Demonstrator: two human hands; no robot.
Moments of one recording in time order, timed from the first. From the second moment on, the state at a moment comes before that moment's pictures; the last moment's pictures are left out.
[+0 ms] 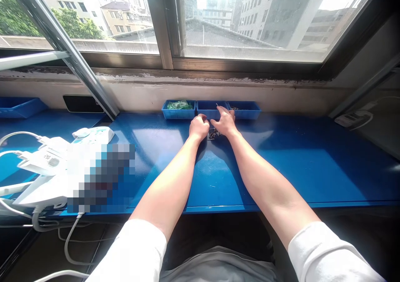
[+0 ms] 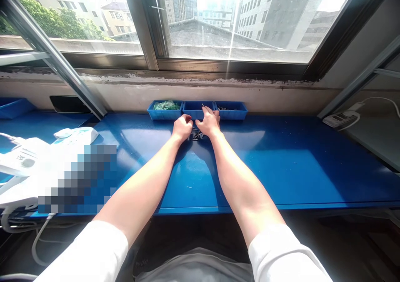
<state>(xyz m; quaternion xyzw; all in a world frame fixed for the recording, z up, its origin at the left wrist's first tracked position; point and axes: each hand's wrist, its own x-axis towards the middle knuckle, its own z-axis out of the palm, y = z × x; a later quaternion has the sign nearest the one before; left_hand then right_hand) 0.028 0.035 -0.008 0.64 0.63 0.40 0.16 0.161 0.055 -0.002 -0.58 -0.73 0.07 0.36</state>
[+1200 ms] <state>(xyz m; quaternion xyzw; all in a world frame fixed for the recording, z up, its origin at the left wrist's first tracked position) 0.028 0.034 -0.005 0.65 0.63 0.40 0.17 0.161 0.048 -0.004 -0.53 -0.81 0.10 0.23</state>
